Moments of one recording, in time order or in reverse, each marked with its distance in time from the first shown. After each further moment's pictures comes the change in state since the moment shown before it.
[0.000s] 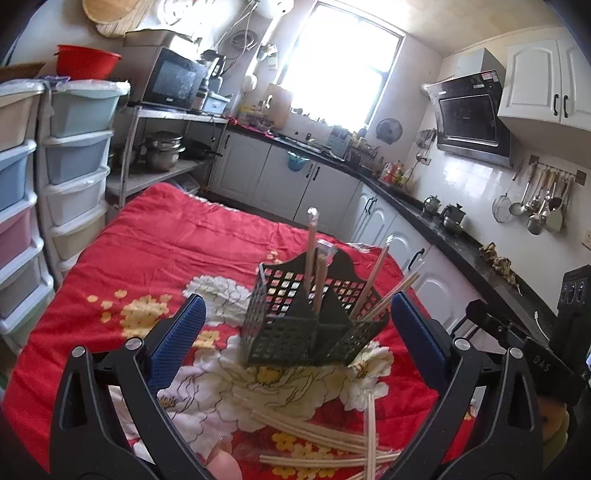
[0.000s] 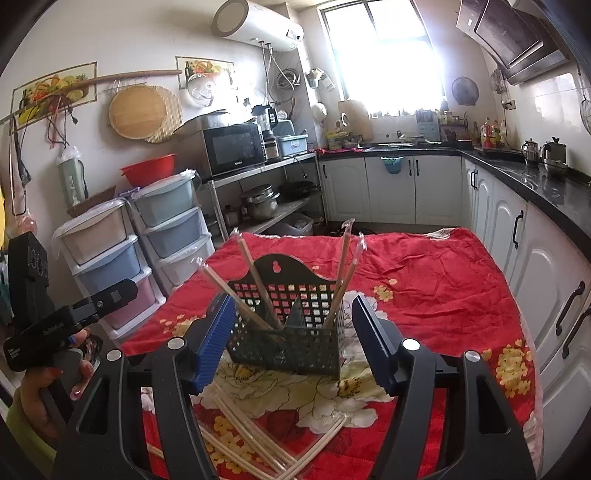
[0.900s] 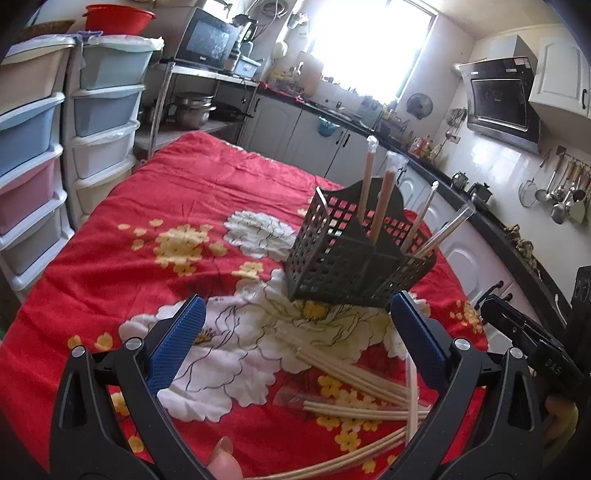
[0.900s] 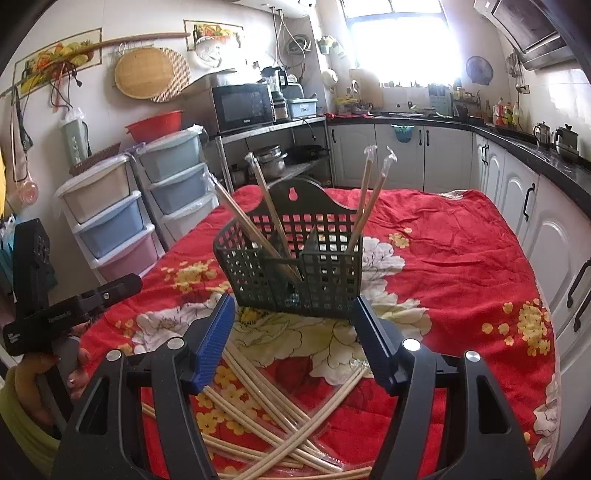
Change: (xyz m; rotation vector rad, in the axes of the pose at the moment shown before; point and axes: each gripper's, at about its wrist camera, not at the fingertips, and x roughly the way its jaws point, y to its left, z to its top) left arm 0.000 0.037 -0.054 -0.058 0.128 0.089; right arm 0.017 0.016 -0.050 -0.037 0.137 0.013
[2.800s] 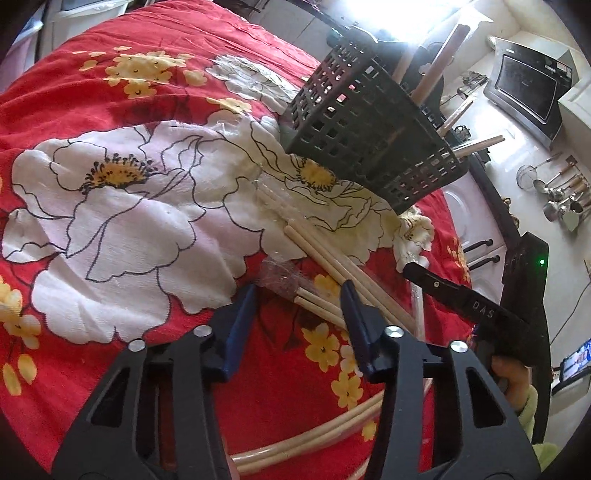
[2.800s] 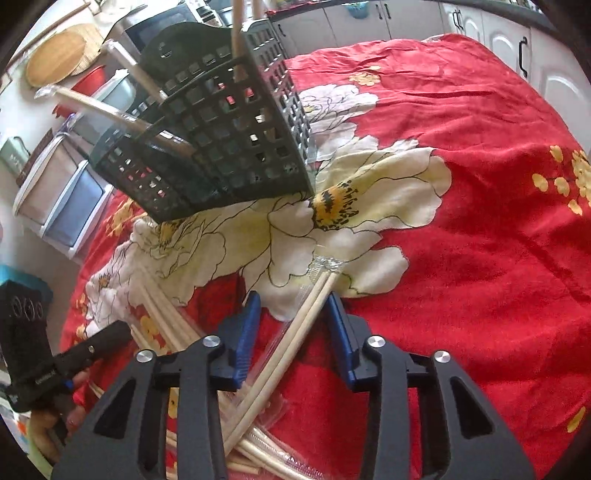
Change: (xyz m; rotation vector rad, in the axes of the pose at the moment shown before) left arm 0.080 0.014 -0.068 -0.192 0.378 -0.137; right arm 0.106 -0.065 -0.061 0.291 0.407 0.005
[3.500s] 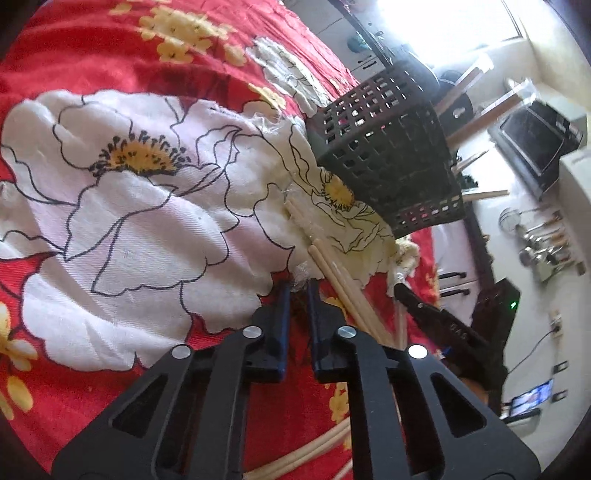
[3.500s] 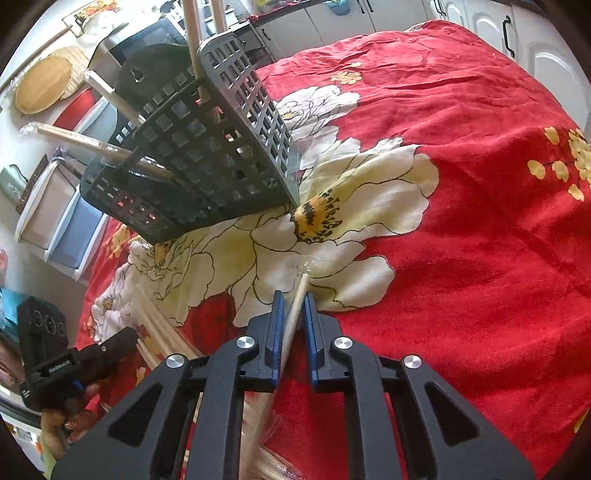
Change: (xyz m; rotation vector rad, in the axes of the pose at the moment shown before) left arm 0.003 0.043 0.014 -0.207 0.048 -0.151; right arm 0.000 -0.013 0.007 0.084 -0.013 0.031
